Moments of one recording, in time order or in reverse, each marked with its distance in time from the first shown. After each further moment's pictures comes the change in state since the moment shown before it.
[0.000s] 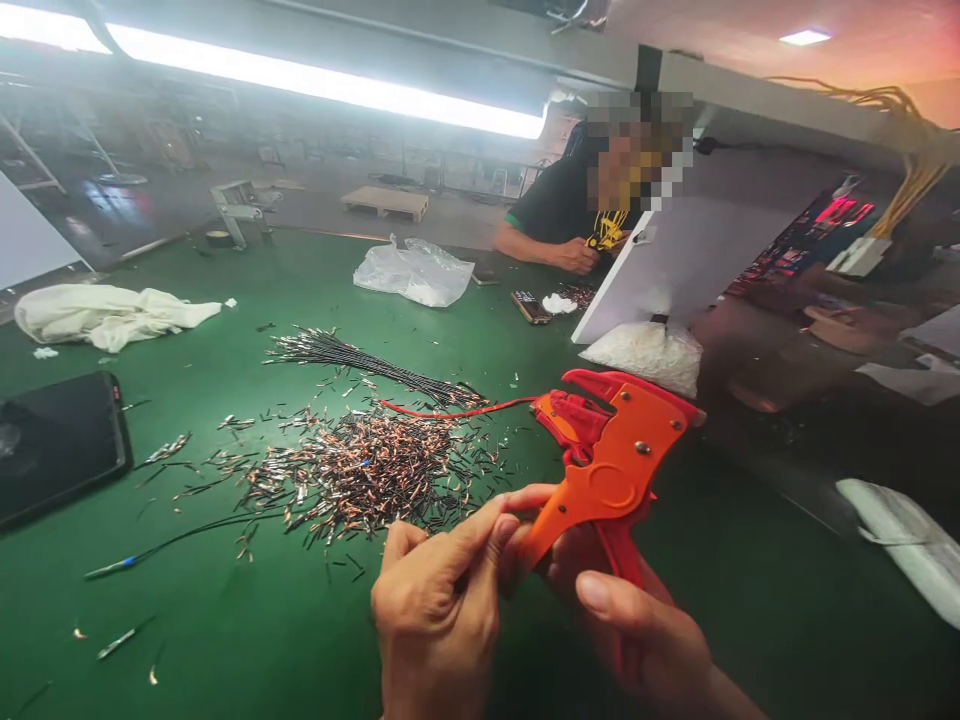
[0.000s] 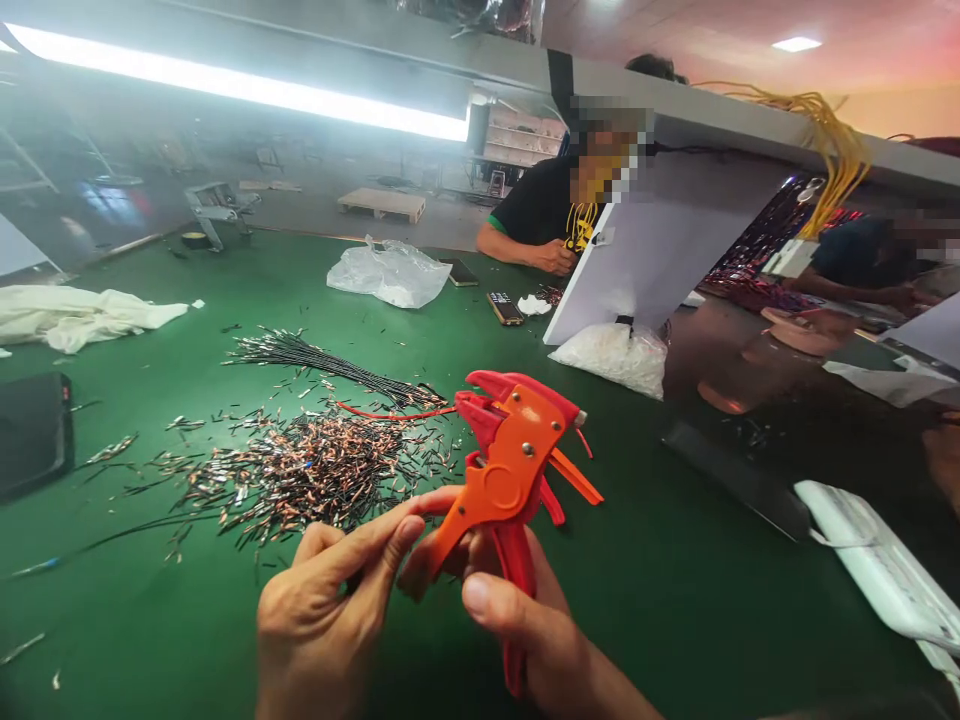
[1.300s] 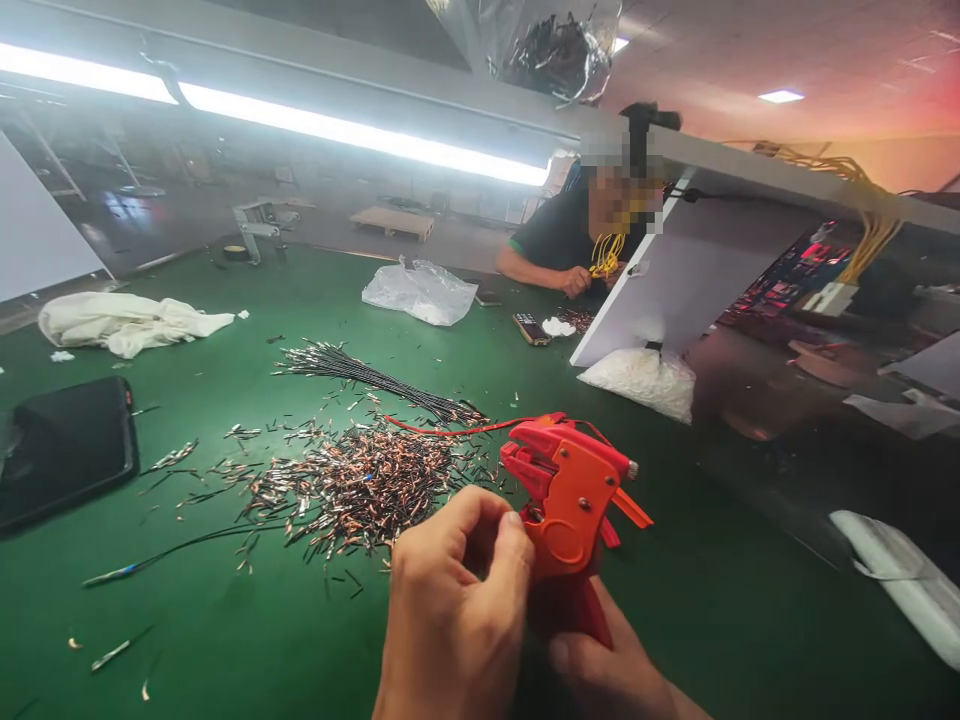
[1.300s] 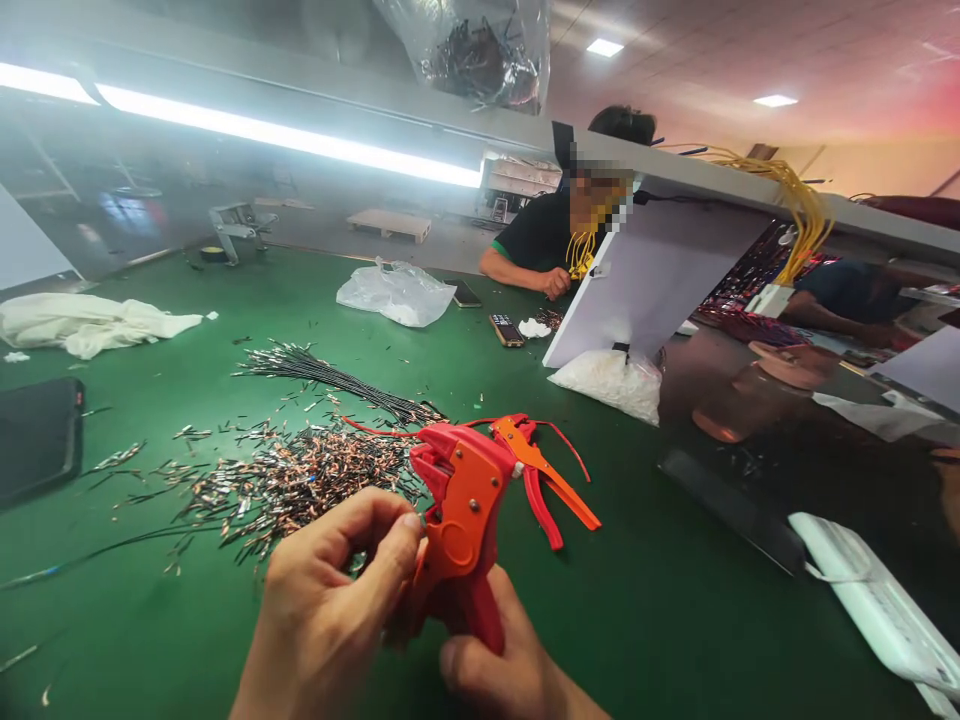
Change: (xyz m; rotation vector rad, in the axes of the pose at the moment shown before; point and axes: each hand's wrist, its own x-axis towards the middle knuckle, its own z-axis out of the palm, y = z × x) left_hand 0.029 0.034 -0.009 -0.303 -0.333 -0.332; right_hand 0.004 0.027 -0.008 -0.063 -0.200 0.006
